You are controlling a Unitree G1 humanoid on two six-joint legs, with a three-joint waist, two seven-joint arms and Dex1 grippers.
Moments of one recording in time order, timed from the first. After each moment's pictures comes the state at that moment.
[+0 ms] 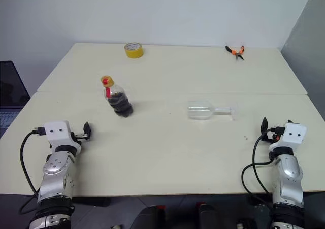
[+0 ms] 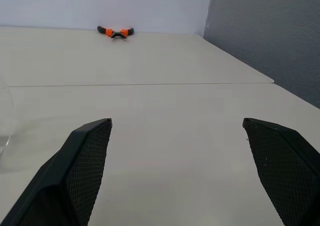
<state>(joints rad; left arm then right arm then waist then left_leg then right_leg) -0.22 0.42 0.36 0.38 -0.15 -0.02 -0.07 -0.13 -0.33 -0.37 0.19 0.23 -0.12 0.15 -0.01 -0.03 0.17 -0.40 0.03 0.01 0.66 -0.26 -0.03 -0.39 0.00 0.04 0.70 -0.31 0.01</state>
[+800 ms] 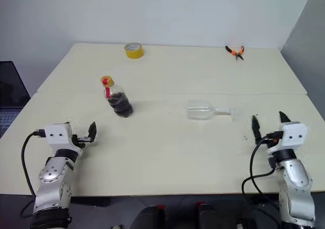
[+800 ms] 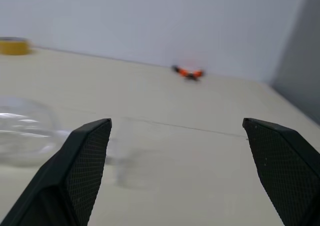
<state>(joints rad) -0.10 0.42 0.31 0.18 -0.21 -0.05 -0.25 0.11 -0.41 -0.23 -0.38 0.36 0.07 0.37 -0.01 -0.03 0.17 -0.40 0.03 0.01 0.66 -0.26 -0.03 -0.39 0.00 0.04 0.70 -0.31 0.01</state>
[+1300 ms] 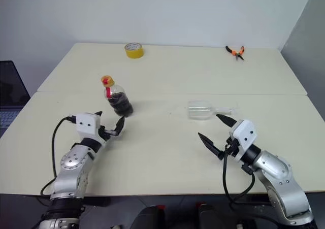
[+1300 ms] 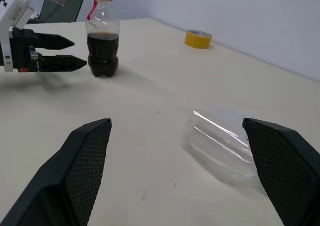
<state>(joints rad) -0.22 0.37 0.17 0.16 -0.18 0.01 -0.31 -0.01 -0.54 0.01 -0.52 0.37 0.24 0.57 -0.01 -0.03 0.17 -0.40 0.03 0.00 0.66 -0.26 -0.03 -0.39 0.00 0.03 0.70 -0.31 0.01</state>
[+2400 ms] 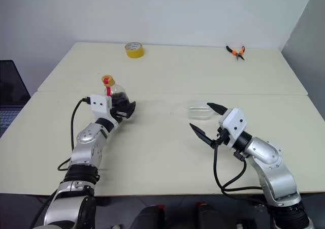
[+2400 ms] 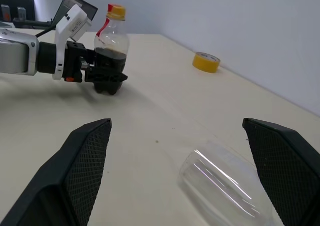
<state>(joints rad) -0.58 0.35 0.18 0.61 -0.19 -0.04 -0.38 -0.15 -0.50 0.04 -0.46 0.30 0.23 0.61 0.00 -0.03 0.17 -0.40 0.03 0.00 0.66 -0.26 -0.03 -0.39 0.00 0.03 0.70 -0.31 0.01</state>
